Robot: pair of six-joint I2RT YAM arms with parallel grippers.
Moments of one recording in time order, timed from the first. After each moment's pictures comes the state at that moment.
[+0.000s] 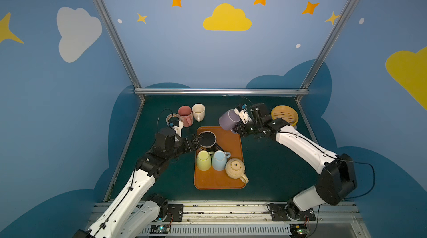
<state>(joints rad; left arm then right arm) -0.36 0.87 0.75 -0.42 0.28 -0.70 0.57 1.50 1.23 -0.49 -0.36 0.12</state>
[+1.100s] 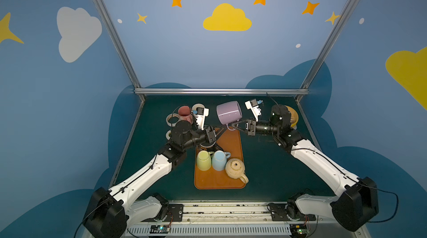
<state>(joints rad) -0.58 1.15 0.79 0.29 0.50 -0.81 0.51 1.27 1.02 0.05 -0.92 0.59</state>
